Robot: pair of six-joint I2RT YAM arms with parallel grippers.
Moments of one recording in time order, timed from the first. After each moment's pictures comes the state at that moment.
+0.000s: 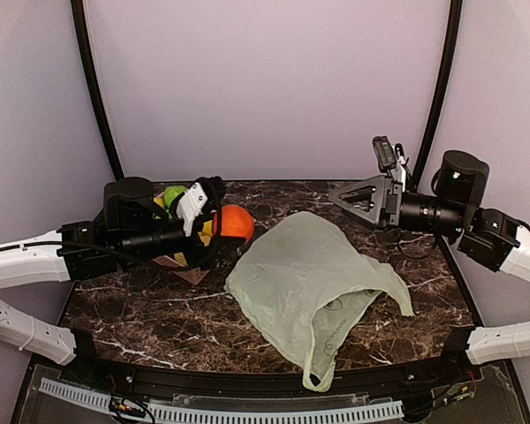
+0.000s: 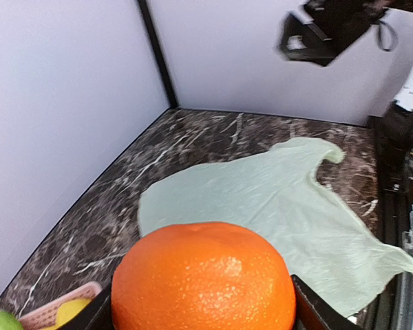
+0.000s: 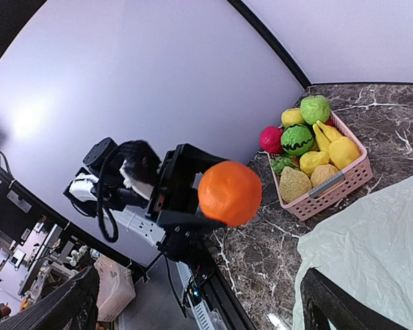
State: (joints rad) left arm -1.02 1.12 0.91 -0.05 -0.01 0.21; right arm 0.82 0.93 0.93 -0.09 -0.44 0.75
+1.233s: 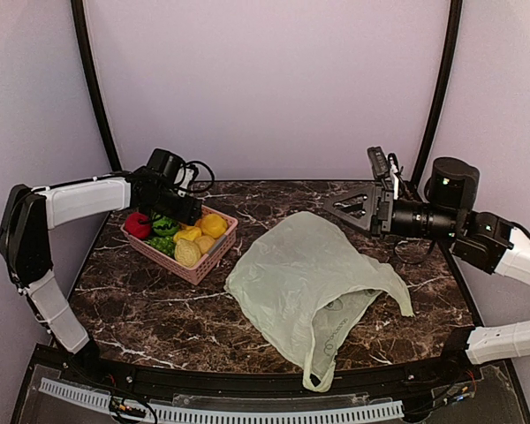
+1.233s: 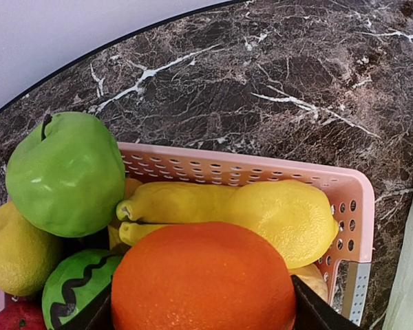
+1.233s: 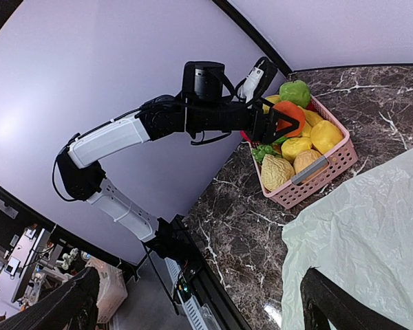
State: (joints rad) left arm -0.44 1.69 1.29 -0.44 -0.12 -0.03; right arm 0.82 0.94 0.90 -0.11 -0.41 0.75
